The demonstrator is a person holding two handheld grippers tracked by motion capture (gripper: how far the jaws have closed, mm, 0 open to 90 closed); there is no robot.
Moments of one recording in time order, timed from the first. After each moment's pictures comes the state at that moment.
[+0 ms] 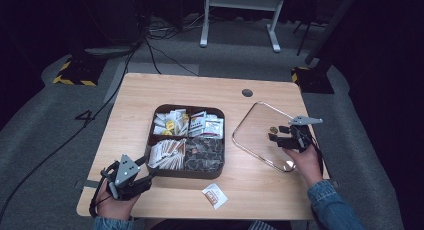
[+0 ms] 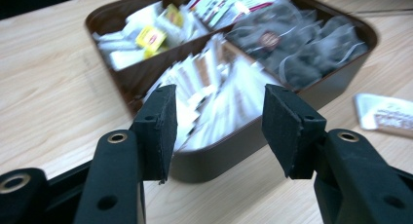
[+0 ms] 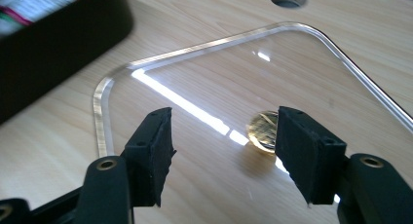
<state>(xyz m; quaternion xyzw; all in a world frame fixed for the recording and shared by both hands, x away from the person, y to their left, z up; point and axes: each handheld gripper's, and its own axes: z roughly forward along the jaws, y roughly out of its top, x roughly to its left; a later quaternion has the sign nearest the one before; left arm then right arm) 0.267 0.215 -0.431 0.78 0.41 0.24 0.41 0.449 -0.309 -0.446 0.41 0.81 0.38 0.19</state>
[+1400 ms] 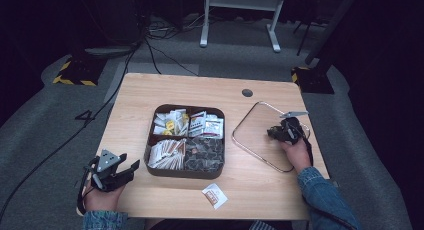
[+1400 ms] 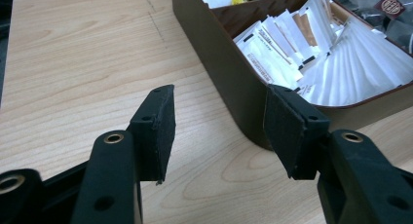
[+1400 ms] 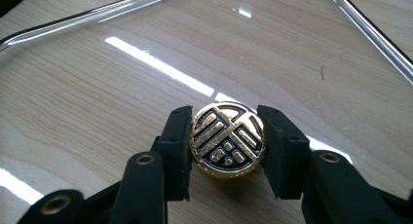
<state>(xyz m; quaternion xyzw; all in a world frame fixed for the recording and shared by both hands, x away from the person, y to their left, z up) 0.291 0.263 -0.462 0.74 0.50 0.23 0.39 0.498 -0.306 -0.483 0.46 0.81 0.31 0.17</state>
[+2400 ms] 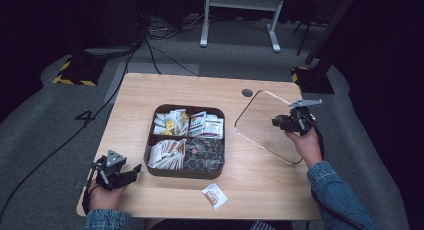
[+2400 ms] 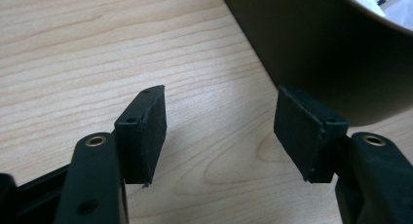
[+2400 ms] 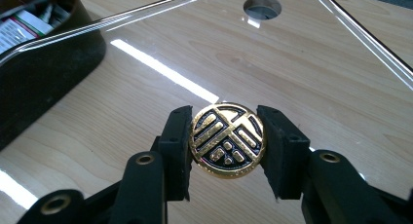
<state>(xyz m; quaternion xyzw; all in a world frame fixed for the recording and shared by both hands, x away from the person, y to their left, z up) 0.312 0.268 -0.497 0.75 0.53 0.19 0.34 0.490 -0.308 -0.416 0.44 0.81 0.36 0.16</state>
